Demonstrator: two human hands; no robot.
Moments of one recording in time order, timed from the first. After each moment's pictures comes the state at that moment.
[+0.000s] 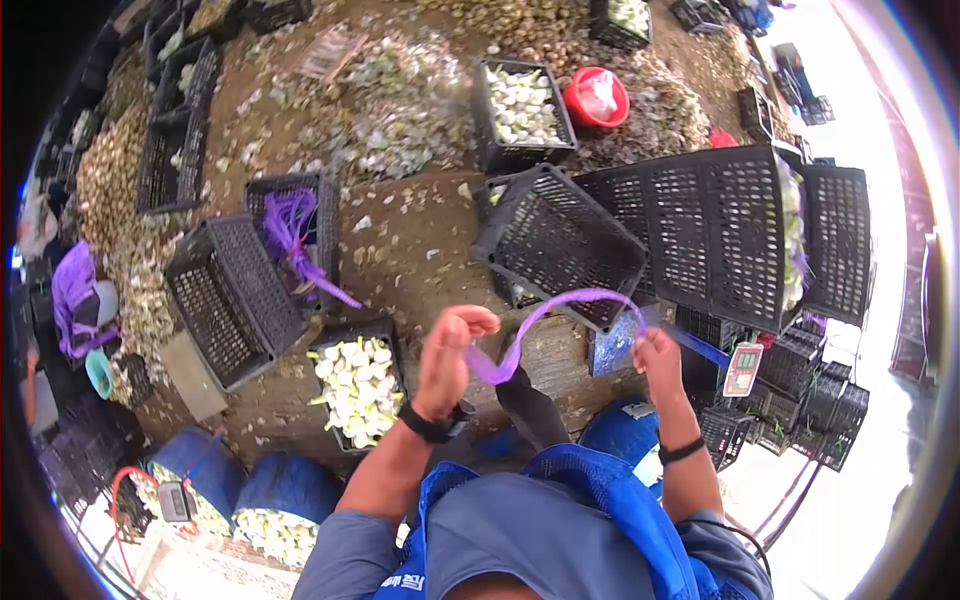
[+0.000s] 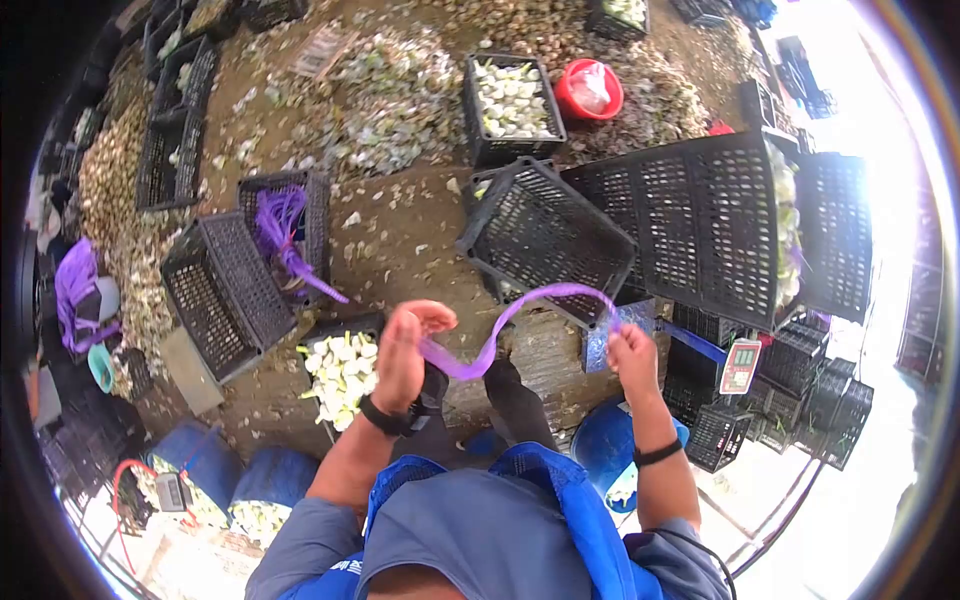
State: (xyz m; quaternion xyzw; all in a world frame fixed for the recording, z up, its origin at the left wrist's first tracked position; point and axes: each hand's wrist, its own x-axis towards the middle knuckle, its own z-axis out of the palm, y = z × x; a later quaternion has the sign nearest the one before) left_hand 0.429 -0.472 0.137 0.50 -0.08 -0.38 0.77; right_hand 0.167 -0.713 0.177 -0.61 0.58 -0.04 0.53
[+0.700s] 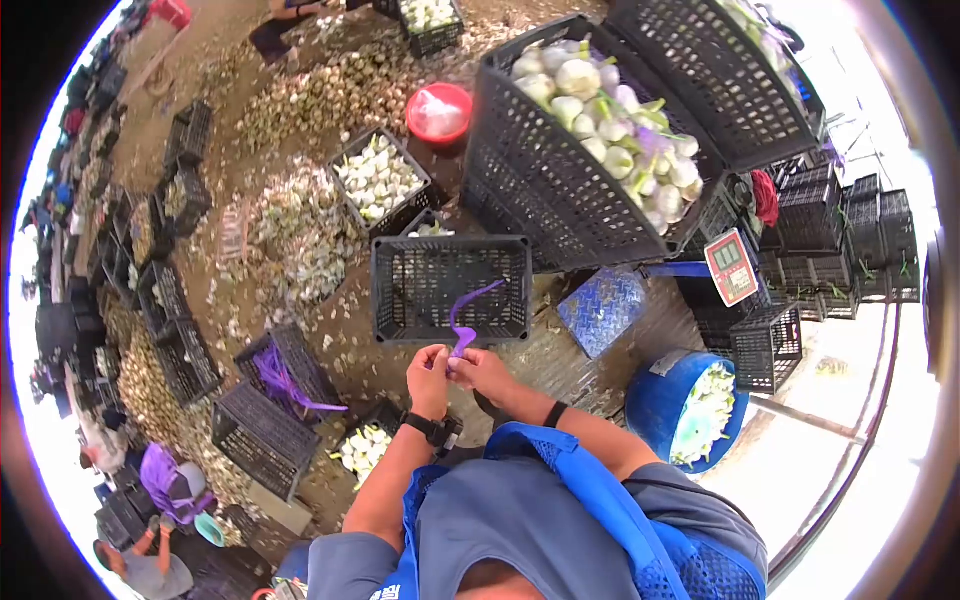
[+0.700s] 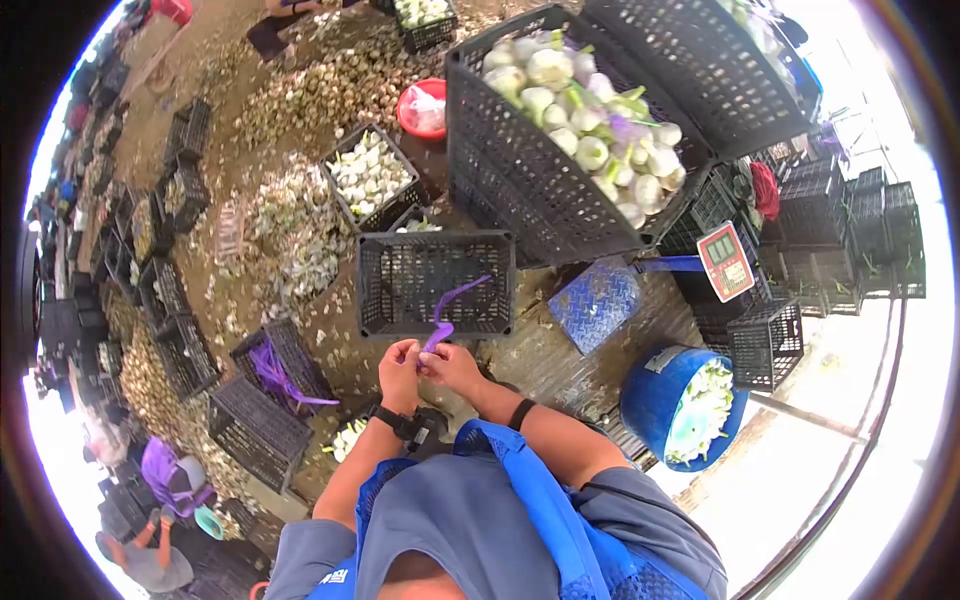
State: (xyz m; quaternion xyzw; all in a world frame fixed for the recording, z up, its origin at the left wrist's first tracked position) left_hand 0.219 -0.697 0.106 0.72 -0.07 -0.48 0.50; right_hand 0.098 -0.759 0.096 -0.37 0.44 -0.07 0.81
